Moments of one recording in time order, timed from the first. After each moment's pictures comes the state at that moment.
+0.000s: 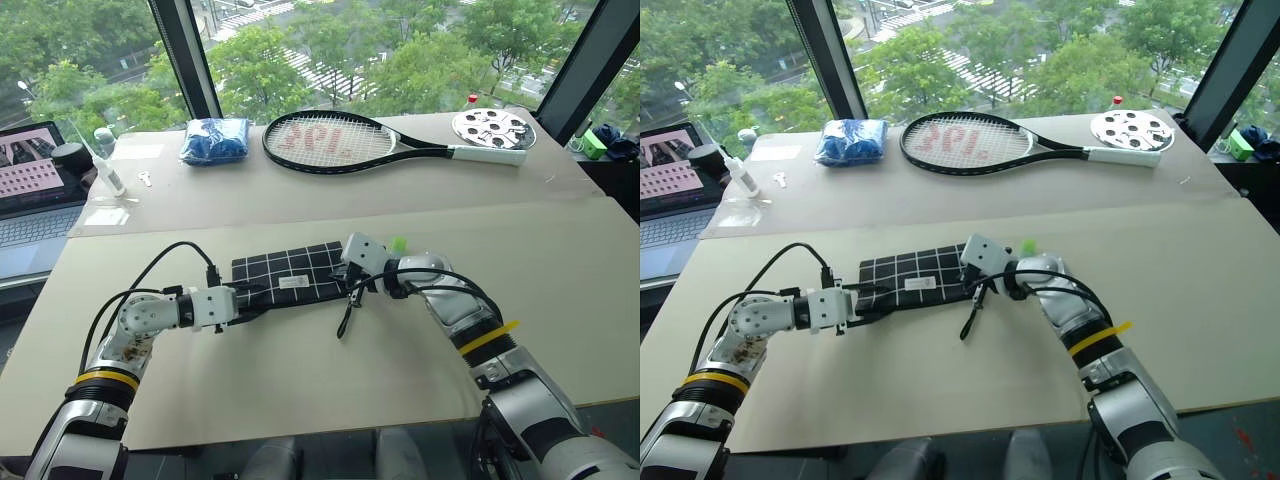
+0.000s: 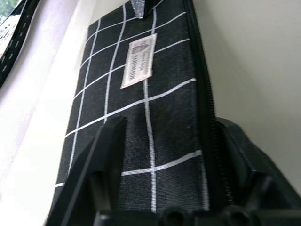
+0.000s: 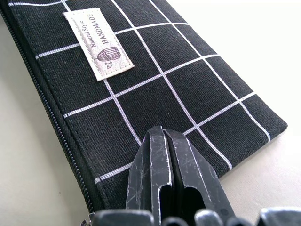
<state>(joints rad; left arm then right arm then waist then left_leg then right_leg) -0.39 0.67 -0.14 0.54 0.00 -0.65 -1.04 -0.70 -0.38 0.38 0.34 -0.04 0.26 0.86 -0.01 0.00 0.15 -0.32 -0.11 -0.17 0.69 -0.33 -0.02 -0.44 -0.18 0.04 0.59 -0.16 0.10</state>
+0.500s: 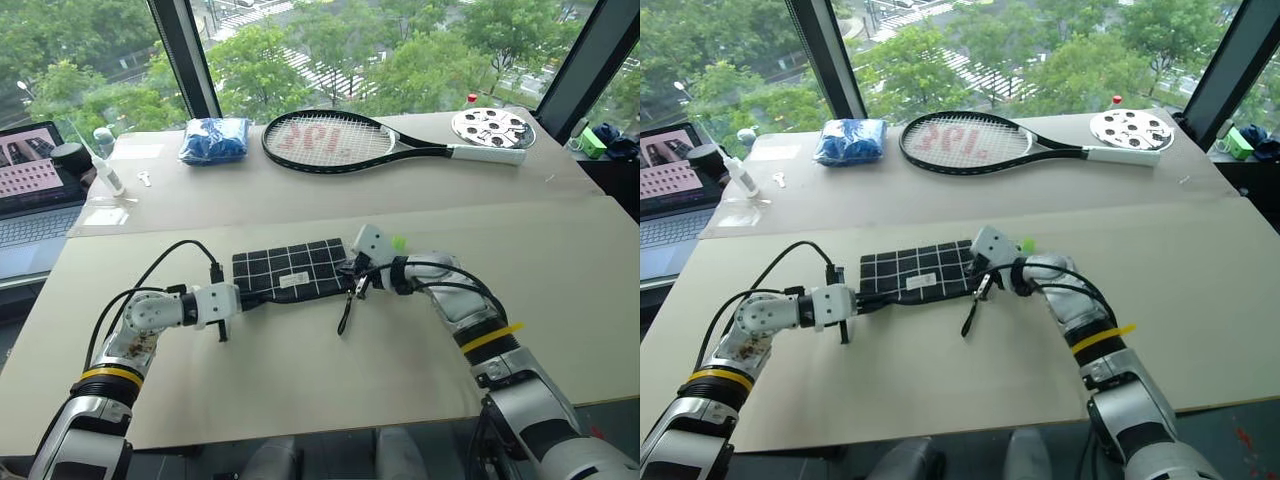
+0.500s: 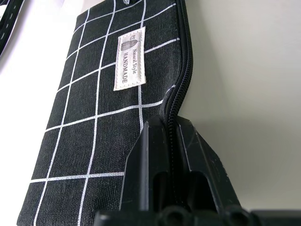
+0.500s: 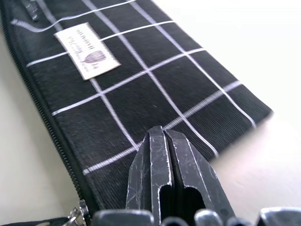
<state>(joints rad) -0.41 0.64 -0.14 0.52 -0.03 -0.53 -1.01 -0.71 -0.35 0.23 0.39 0.06 0.33 0.83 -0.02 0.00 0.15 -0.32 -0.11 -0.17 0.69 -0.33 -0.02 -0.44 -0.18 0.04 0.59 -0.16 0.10</state>
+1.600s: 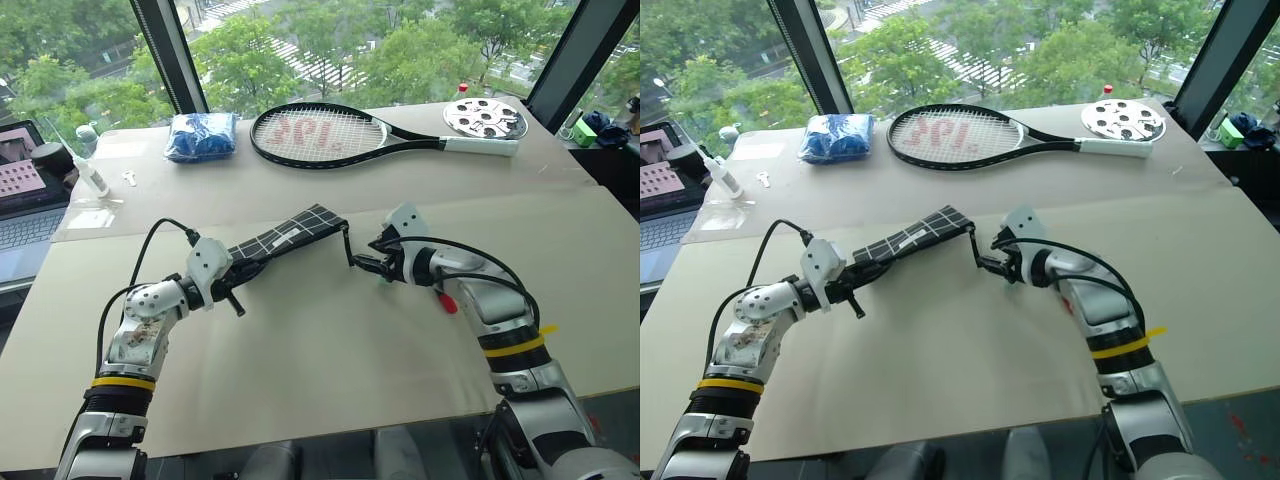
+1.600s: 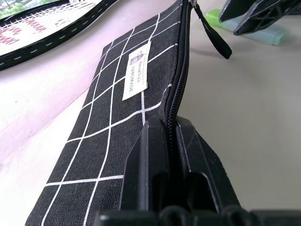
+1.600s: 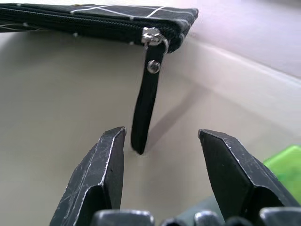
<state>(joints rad) -0.34 0.54 0.01 0.18 -0.24 0.00 -0.88 -0.65 -0.40 0.16 0.10 0.17 0.69 0.64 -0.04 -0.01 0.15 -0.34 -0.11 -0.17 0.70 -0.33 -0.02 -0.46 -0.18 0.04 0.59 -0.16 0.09</state>
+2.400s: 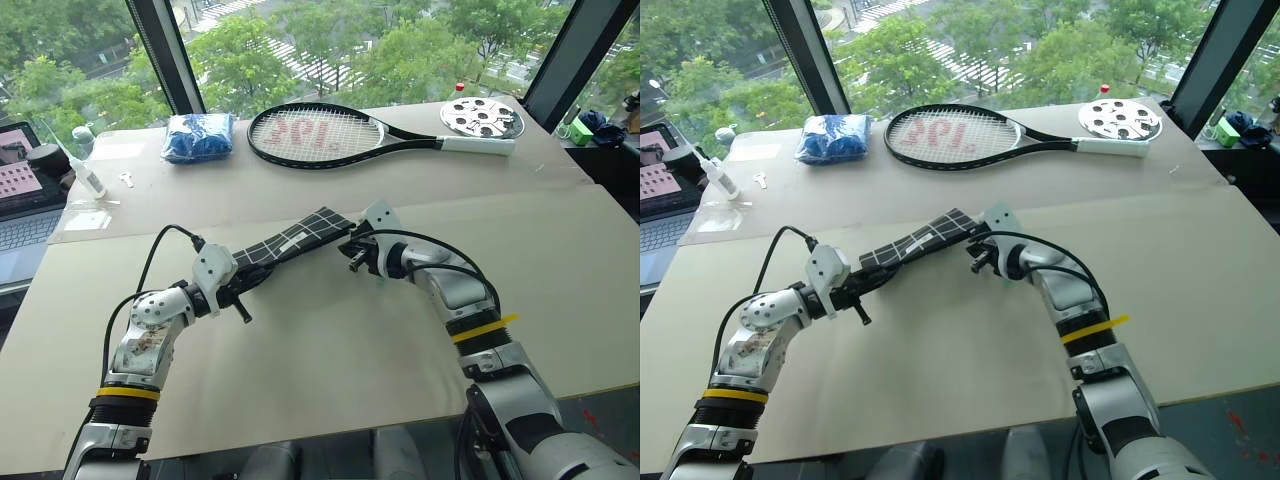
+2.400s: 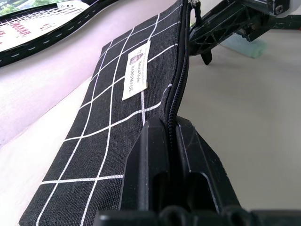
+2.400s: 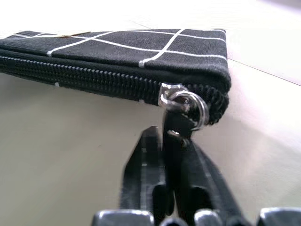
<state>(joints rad) -0.29 0.51 0.01 0.11 -0.26 0.05 -0.87 -0.74 -0.28 0.19 0.30 0.13 0.59 0.63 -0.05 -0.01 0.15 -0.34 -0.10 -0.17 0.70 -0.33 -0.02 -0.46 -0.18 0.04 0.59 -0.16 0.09</state>
